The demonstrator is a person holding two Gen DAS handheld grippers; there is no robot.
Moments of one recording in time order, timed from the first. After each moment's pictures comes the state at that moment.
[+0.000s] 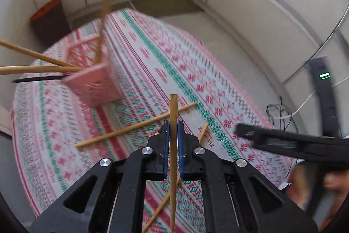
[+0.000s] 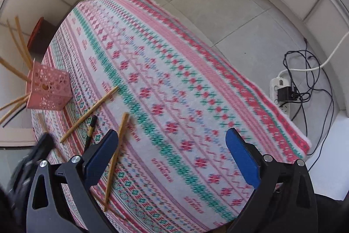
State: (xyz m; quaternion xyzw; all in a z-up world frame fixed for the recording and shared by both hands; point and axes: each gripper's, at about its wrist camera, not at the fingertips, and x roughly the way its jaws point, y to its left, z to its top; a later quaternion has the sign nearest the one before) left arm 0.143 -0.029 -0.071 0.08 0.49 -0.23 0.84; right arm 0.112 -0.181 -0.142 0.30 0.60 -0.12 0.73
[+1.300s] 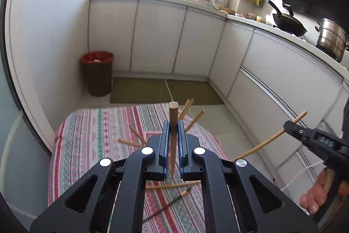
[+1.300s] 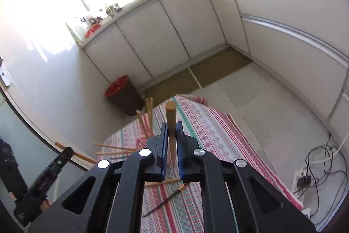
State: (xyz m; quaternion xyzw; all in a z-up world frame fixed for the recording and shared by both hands) left arm 0.126 0.085 0.096 -0.05 0.28 -0.14 0.95; right arm 0.089 -0.162 0.096 0.26 0.29 0.01 0.92
